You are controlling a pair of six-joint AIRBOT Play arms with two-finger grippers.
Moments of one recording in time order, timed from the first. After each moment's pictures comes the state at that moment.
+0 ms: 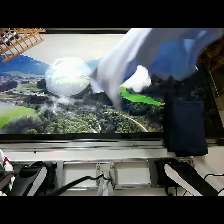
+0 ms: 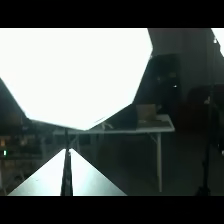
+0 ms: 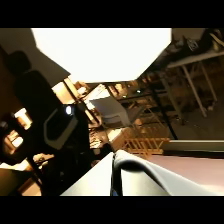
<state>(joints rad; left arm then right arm) 0.06 -0.64 1.47 1.82 -0.55 -1.64 0.01 -1.00 1.89 -0.71 0.96 1.54</state>
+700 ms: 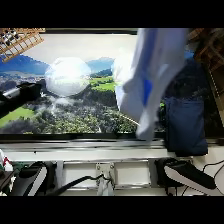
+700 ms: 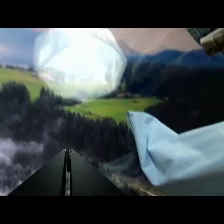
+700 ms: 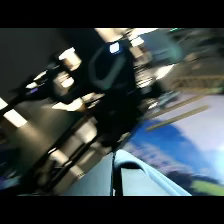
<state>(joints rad) 0.06 -0.62 0.84 1.05 -0.90 -1.50 0.17 -1.19 2.00 -0.61 1.10 1.57</state>
